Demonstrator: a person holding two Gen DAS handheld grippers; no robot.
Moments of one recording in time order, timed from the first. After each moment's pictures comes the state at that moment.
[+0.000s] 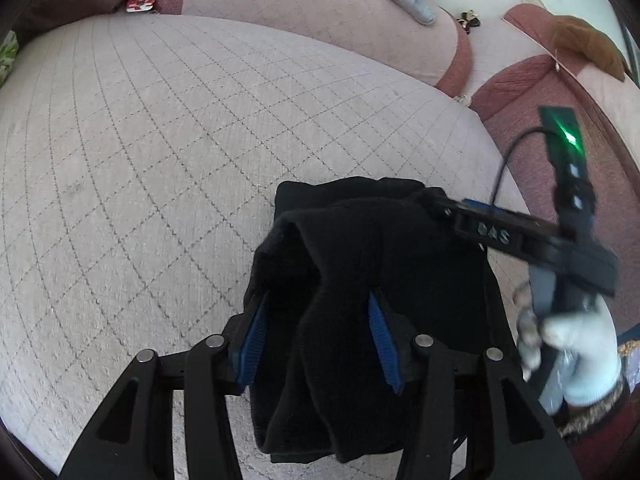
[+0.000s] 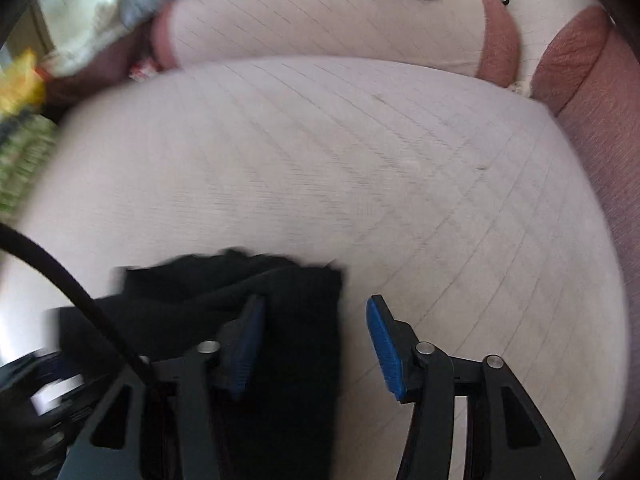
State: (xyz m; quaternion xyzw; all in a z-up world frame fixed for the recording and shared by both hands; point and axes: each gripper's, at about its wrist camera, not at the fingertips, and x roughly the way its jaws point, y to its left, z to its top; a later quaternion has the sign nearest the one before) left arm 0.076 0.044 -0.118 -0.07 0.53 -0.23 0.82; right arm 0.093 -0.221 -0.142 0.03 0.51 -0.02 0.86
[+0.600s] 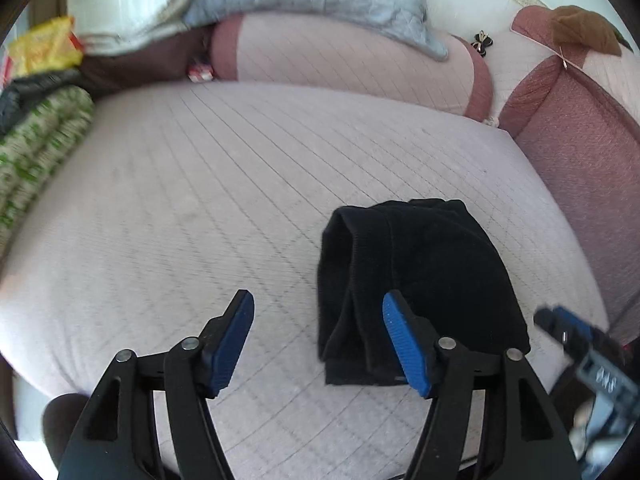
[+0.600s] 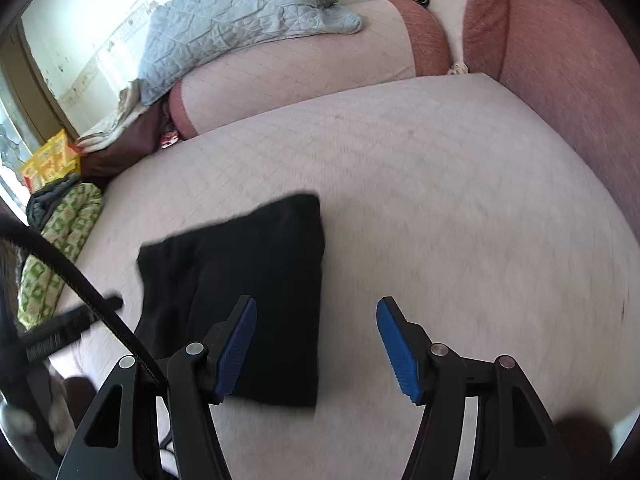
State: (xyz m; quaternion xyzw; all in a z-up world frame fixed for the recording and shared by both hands) left arm -0.006 0.065 -0.051 0.01 0.45 -0.11 0.89; right arm -0.099 -0.242 -0.103 0.18 0.41 0.00 0.90
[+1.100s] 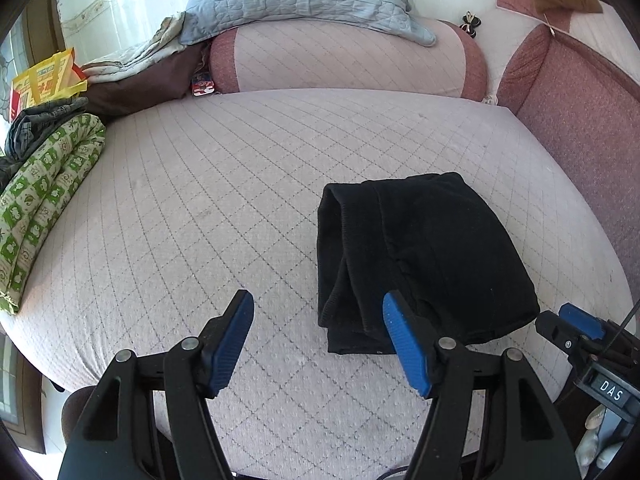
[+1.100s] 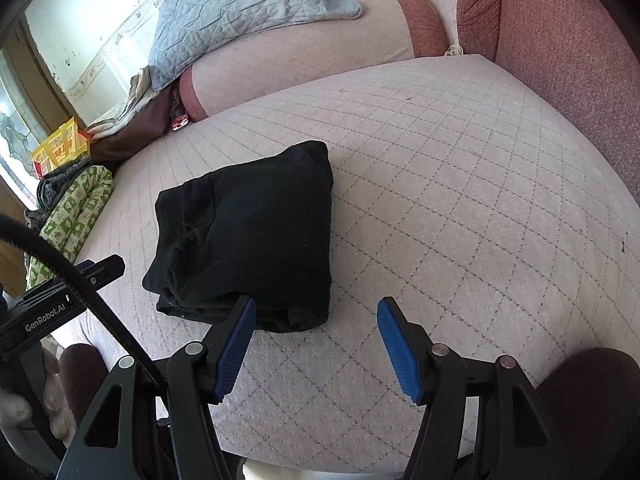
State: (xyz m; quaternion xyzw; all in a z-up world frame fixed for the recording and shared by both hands) left arm -0.032 0.044 -0.053 0.06 0.44 -0.09 0.89; right arm -0.134 -0.234 -0.118 0.18 0.42 0.01 0.89
